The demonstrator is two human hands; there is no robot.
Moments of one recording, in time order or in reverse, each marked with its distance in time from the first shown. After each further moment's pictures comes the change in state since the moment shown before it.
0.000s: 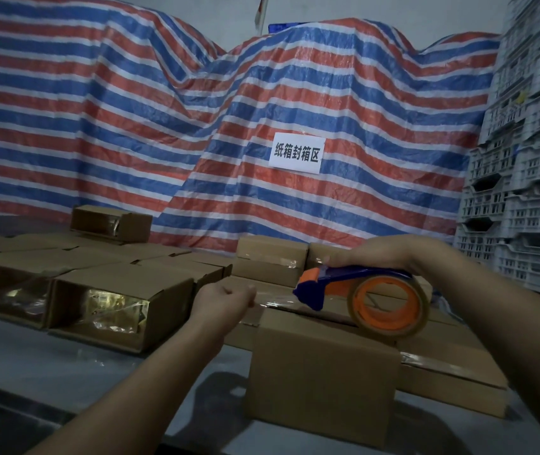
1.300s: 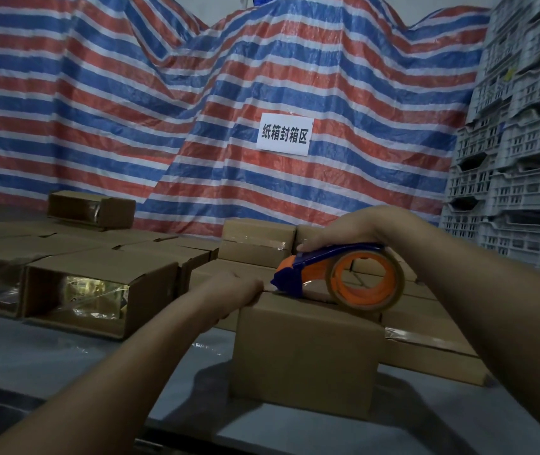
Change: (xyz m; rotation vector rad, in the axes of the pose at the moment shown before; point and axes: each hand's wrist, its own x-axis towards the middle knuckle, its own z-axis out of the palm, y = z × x) left_hand 0.012 0.008 0.018 0.448 -0.275 0.000; right_hand 0.014 -0.017 0.004 0.018 -0.140 0.093
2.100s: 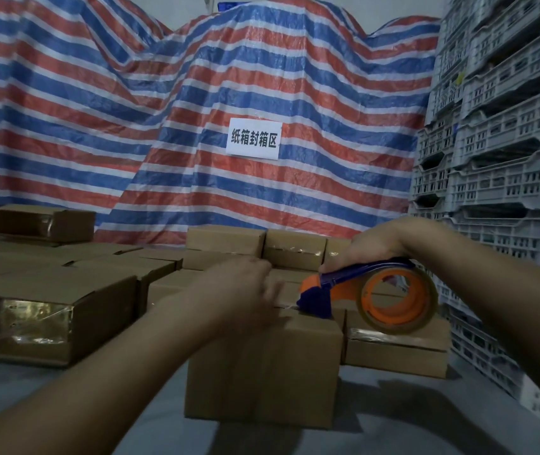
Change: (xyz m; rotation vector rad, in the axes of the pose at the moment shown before) left_hand -0.036 0.061 0.026 0.759 0.083 0.577; right_hand -0.029 0.081 -0.019 -0.185 0.070 0.169
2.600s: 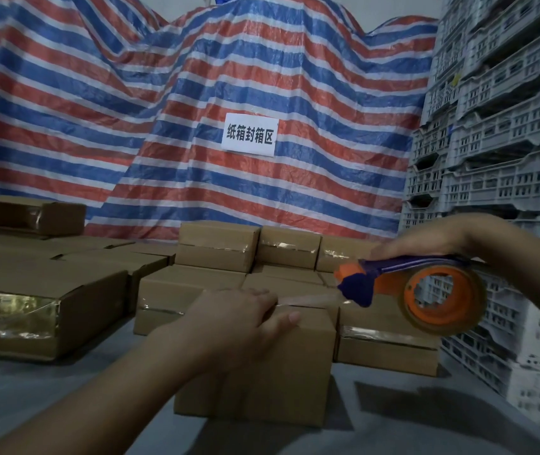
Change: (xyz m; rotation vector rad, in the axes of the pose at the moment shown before) left_hand -0.011 -0.002 0.032 0.028 -0.087 0.108; right_hand -0.017 0.070 -0.017 0.250 -0.109 -0.042
